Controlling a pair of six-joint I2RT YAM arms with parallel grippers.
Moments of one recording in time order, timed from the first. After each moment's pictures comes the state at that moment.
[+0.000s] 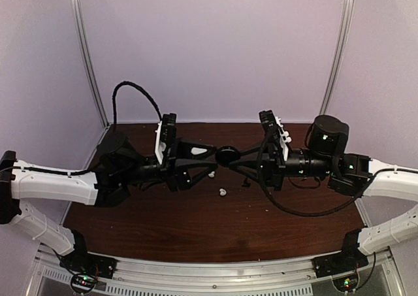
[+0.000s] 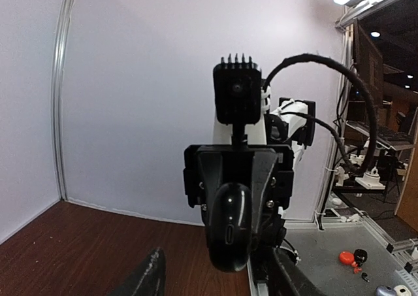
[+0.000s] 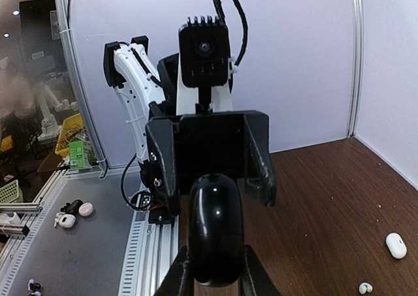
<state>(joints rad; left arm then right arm) -1.04 1.36 0.76 0.91 0.51 -0.24 1.00 1.09 0.87 0.22 -0.47 0.10</state>
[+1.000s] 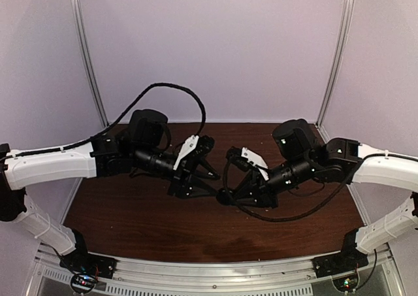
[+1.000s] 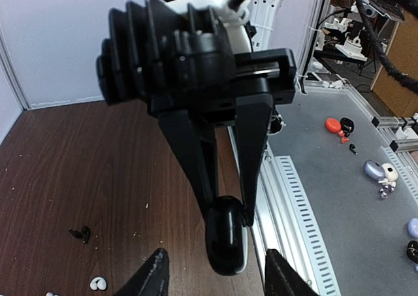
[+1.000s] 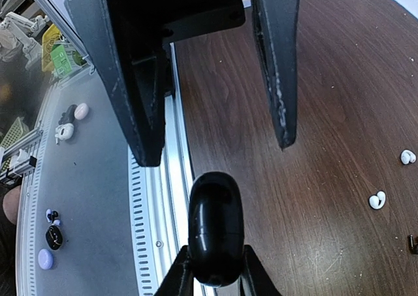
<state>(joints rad) -0.99 1.40 1.12 -0.19 0.69 0.26 1.03 1.24 1.07 -0.49 -0.45 0.02</state>
